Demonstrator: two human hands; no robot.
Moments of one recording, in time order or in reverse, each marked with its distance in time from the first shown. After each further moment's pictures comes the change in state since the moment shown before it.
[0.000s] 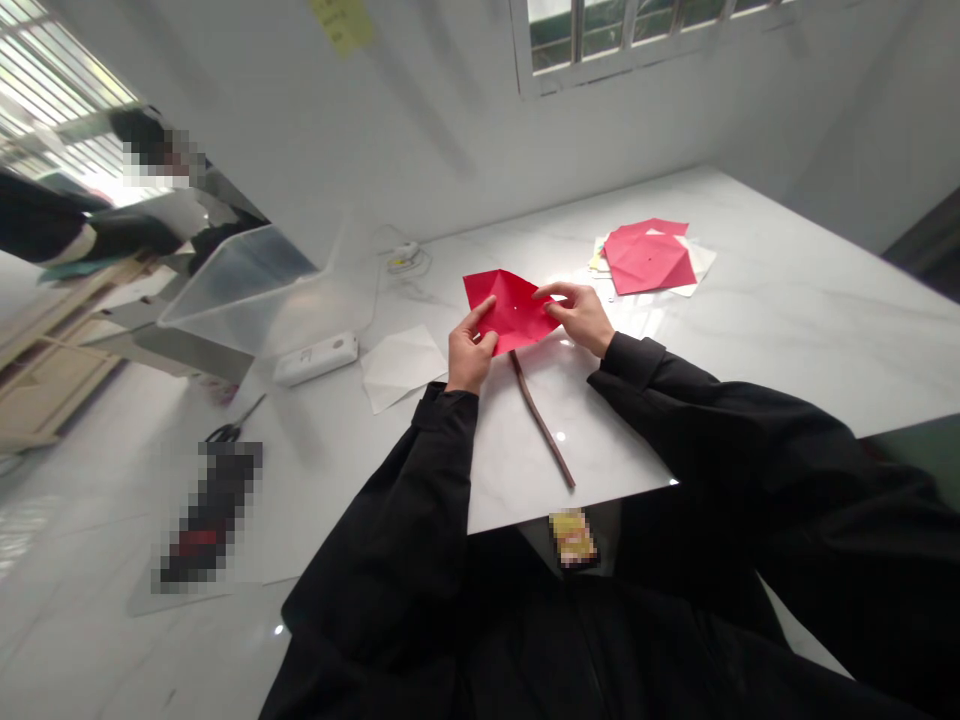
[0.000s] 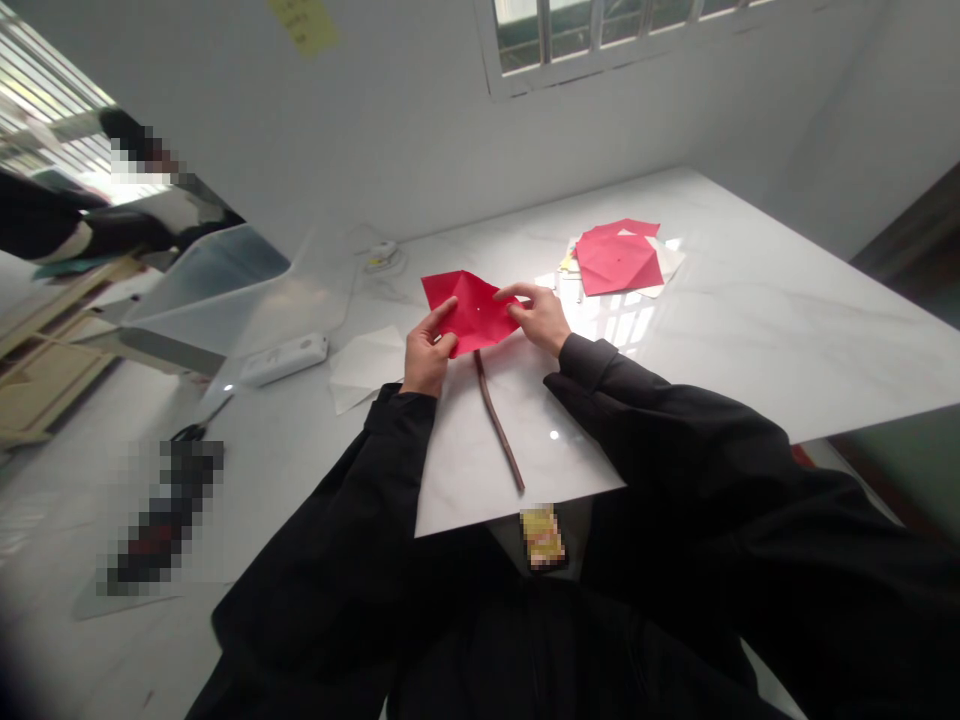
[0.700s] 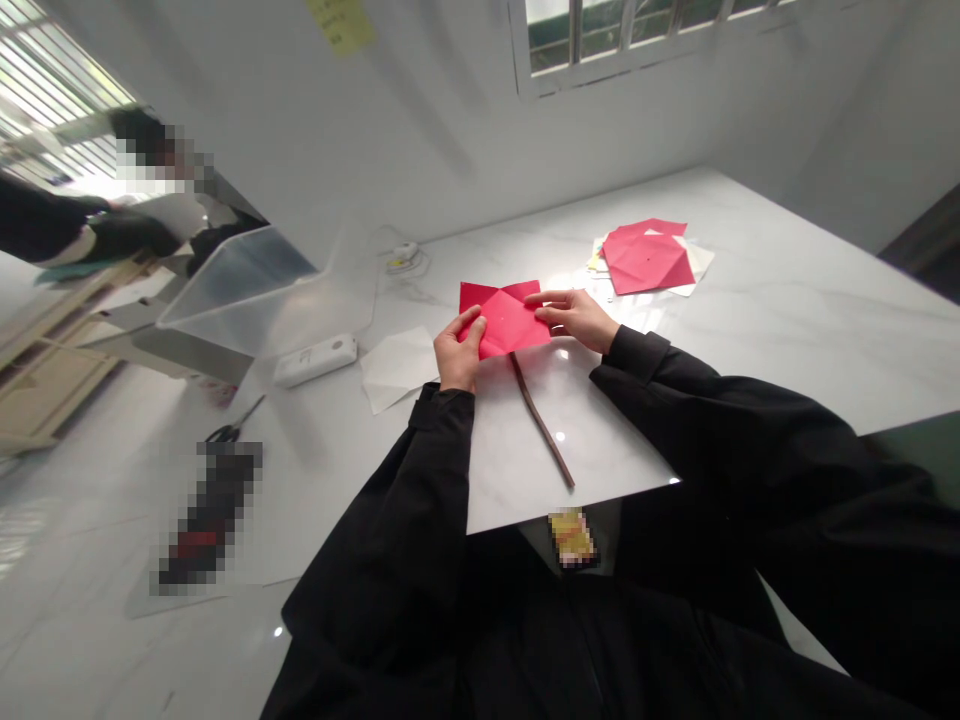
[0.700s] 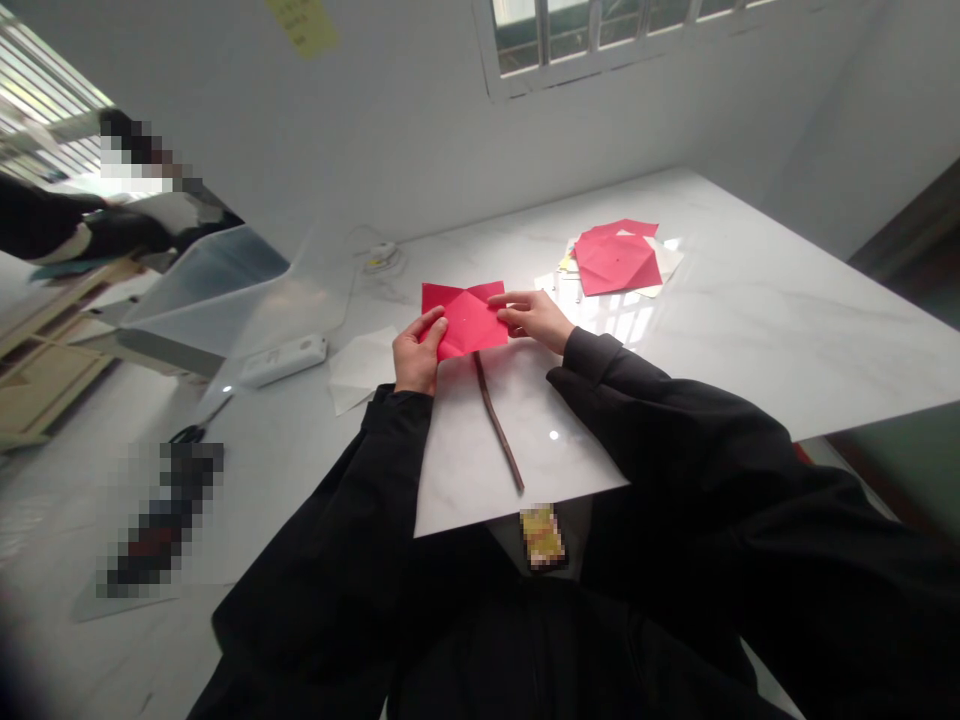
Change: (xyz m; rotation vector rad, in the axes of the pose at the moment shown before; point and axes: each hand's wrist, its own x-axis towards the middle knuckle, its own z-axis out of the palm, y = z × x) left_hand 0.010 -0.016 -0.013 -0.012 0.243 -0.015; right_hand -0.004 -0.016 -0.006 0.224 -0.215 0.305
